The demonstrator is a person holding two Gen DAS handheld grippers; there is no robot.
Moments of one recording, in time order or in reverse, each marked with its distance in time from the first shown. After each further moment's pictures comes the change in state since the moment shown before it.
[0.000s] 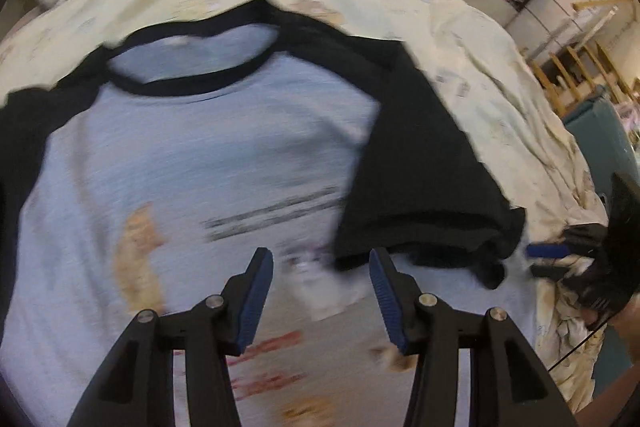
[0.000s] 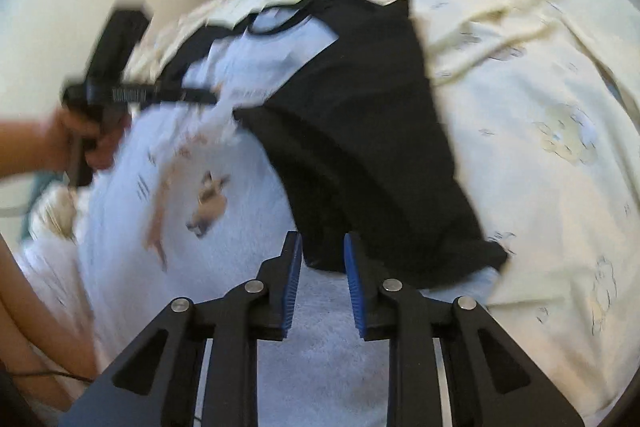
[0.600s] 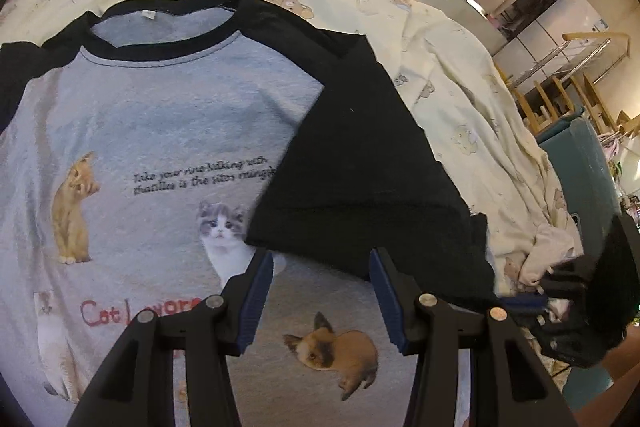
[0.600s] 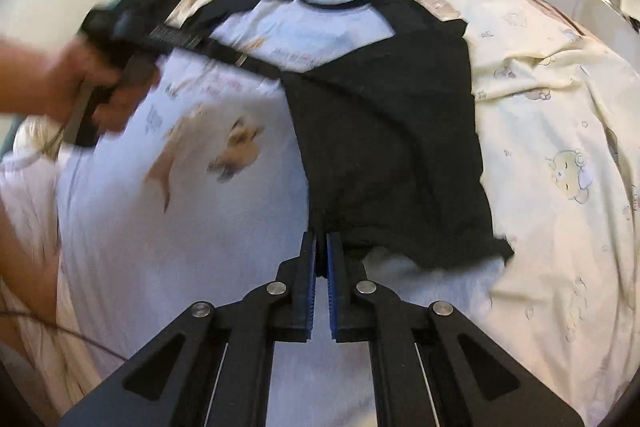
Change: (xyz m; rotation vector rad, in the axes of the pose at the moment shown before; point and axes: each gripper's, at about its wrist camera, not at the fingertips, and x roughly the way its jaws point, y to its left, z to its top) left arm 0.002 -0.018 -0.023 -0.108 -0.048 -0.063; right arm -0.026 0.038 -0.025 -0.211 0.075 -0.068
